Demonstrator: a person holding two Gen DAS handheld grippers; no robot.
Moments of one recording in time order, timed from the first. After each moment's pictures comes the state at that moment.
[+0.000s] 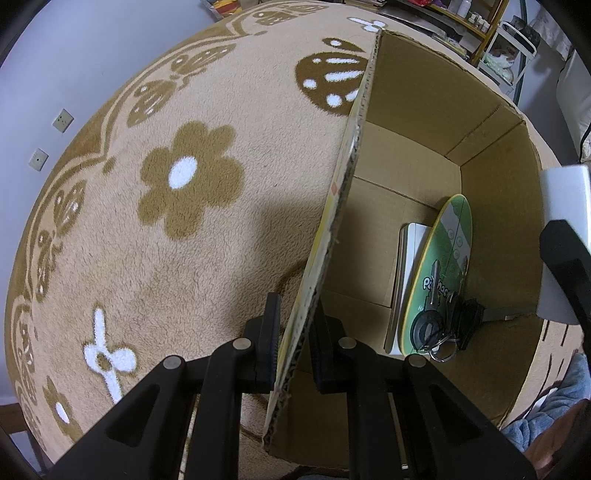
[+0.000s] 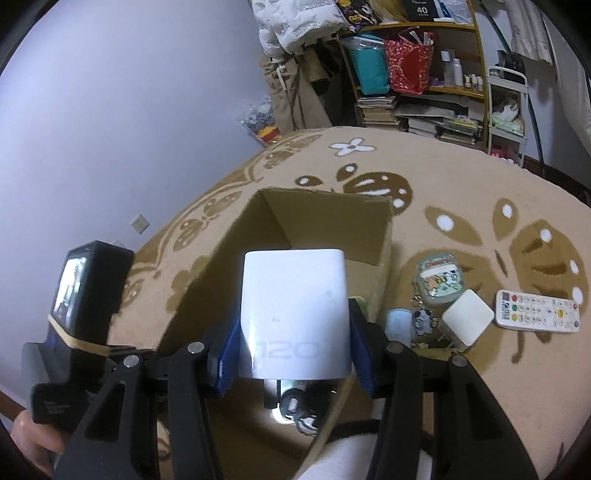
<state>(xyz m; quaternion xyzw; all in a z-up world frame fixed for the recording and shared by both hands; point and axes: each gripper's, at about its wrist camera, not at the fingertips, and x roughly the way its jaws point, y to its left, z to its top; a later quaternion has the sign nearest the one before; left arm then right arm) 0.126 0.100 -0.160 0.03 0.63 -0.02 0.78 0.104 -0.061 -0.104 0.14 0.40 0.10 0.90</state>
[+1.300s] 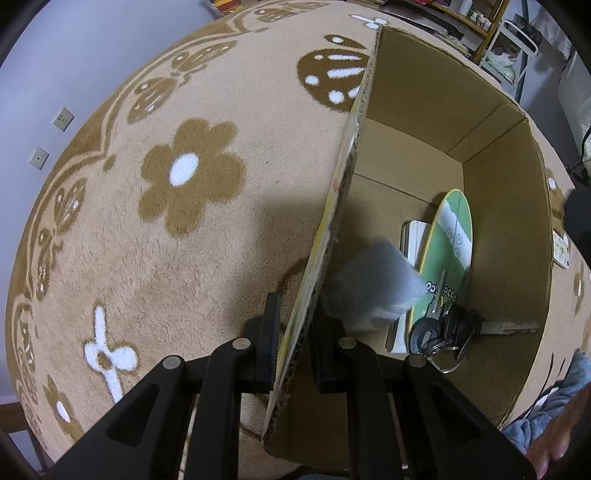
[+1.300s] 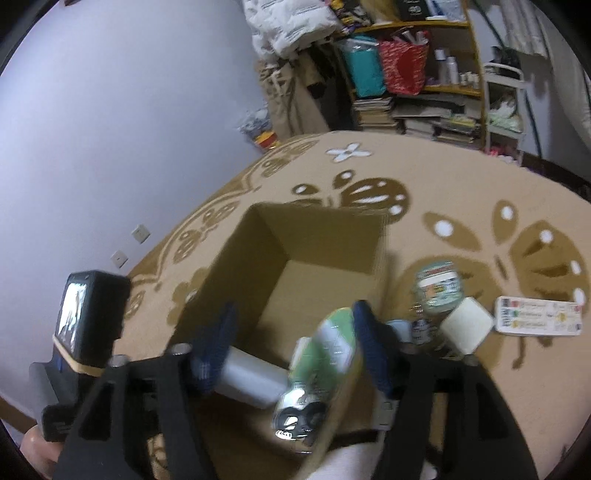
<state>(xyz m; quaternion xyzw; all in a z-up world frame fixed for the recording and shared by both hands) 0.128 0.102 -0.162 0.03 0.63 -0.02 0.77 0.110 -0.073 -0.101 0.15 0.39 0.08 0.90</state>
